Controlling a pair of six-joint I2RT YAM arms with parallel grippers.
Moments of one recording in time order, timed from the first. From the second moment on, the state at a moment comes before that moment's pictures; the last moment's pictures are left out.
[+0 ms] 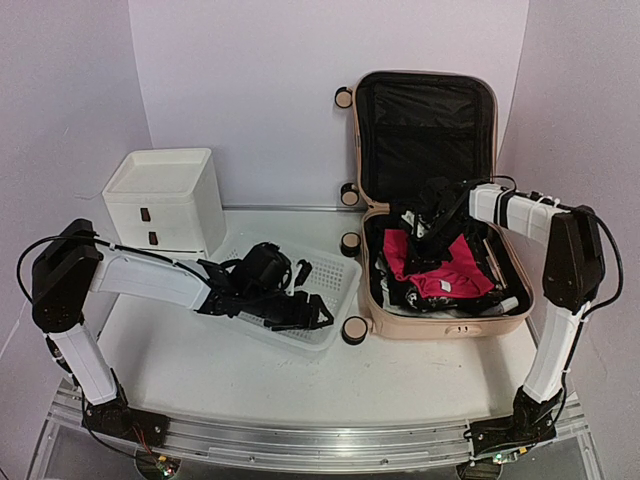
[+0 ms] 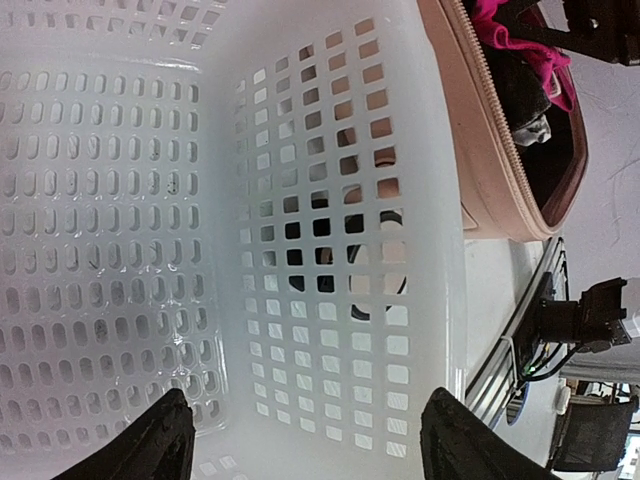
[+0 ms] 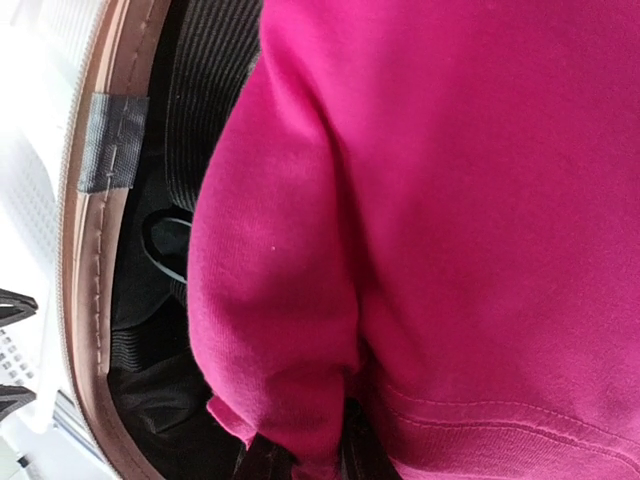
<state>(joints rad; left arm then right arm) -0.97 1.73 1.01 -0.02 0.25 -0.76 0.39 1.89 1.52 -0.95 -0.28 0.13</state>
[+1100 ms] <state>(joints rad) -0.94 1.73 1.13 -0.01 0.32 -0.99 0.27 1.88 1.52 -0.94 -0.61 0.27</state>
